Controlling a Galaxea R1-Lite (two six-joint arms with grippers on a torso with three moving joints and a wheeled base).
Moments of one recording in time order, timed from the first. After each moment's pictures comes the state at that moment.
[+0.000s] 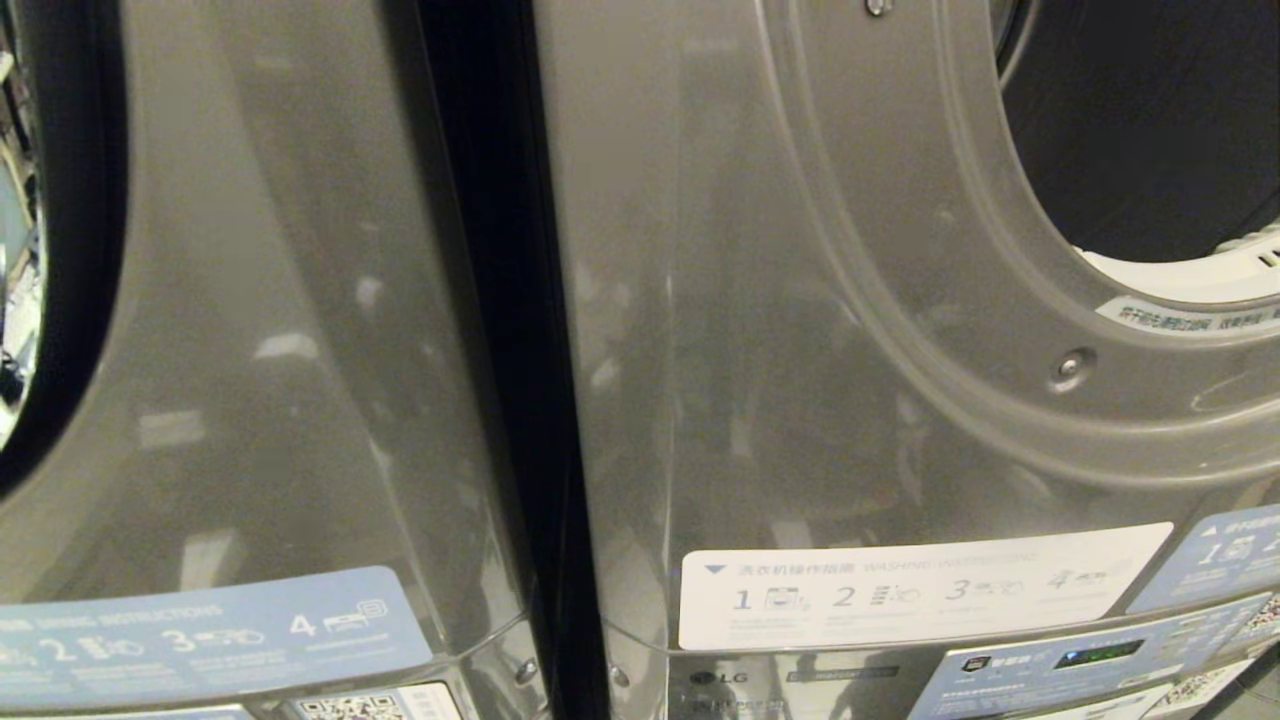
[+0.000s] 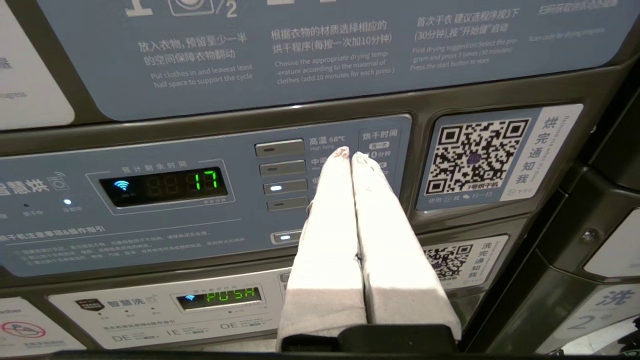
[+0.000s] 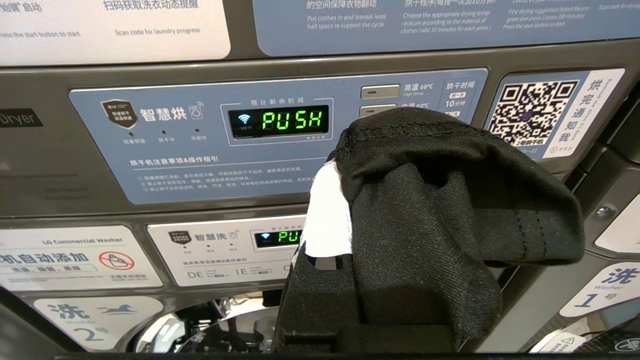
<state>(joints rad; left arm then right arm) 0.00 0.00 0.00 0.00 0.00 0.06 0.00 0.00 0.00 0.00 0.00 0.01</state>
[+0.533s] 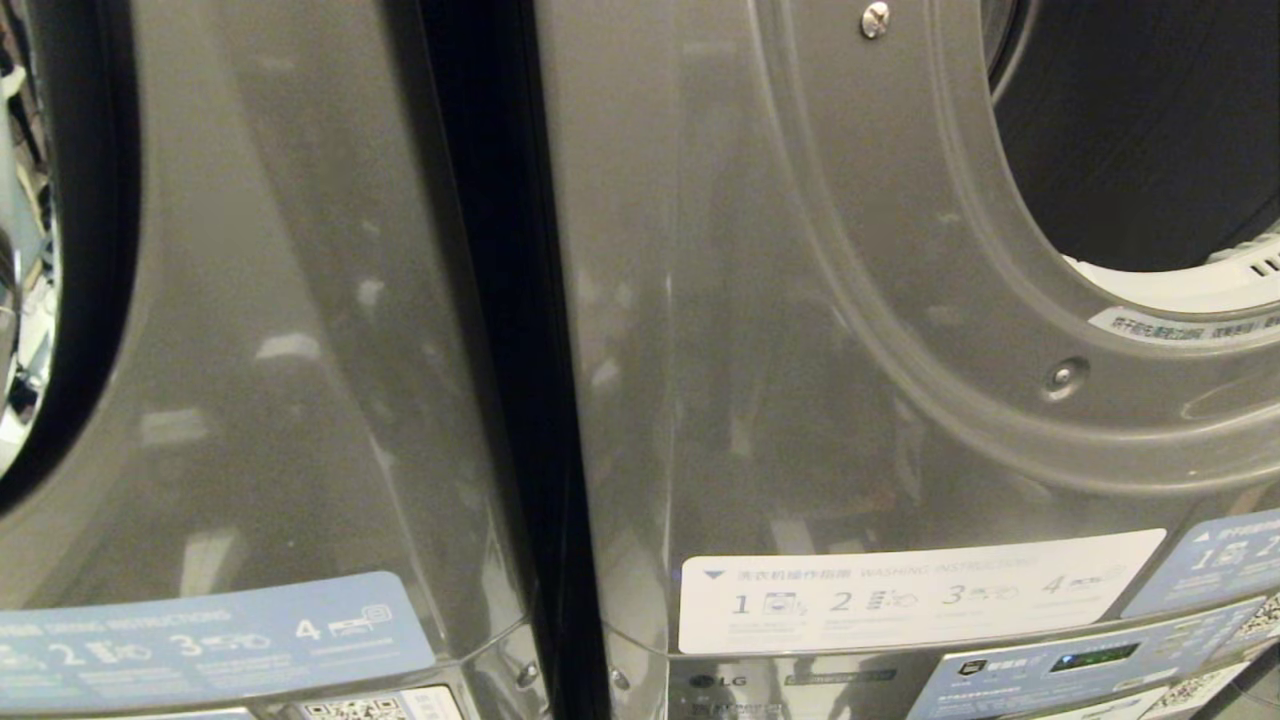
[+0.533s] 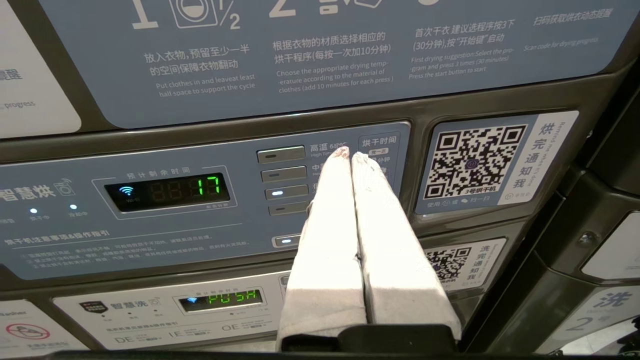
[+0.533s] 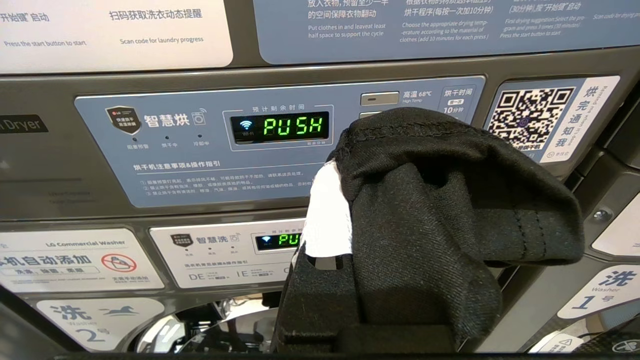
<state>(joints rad) 0.00 0.00 0.00 0.00 0.00 0.06 0.00 0.00 0.00 0.00 0.00 0.01</state>
